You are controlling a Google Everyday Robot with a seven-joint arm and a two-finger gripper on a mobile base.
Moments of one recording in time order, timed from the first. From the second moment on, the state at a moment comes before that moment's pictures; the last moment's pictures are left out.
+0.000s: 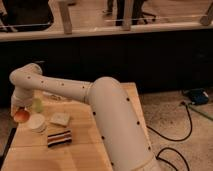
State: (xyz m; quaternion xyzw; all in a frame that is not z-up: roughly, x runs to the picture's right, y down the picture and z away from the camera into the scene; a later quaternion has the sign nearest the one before) arm -0.449 0.111 0.741 -0.05 -0.46 -0.67 0.57
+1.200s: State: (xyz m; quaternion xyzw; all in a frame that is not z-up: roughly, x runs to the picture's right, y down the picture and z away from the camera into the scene) arm -0.438 0.098 0.728 -0.05 -0.45 -0.68 0.58
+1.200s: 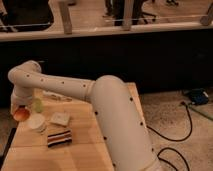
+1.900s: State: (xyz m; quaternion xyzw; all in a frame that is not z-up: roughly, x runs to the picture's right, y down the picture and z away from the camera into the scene) arm -0.395 0.099 0.735 -0.07 -0.43 -0.65 0.62
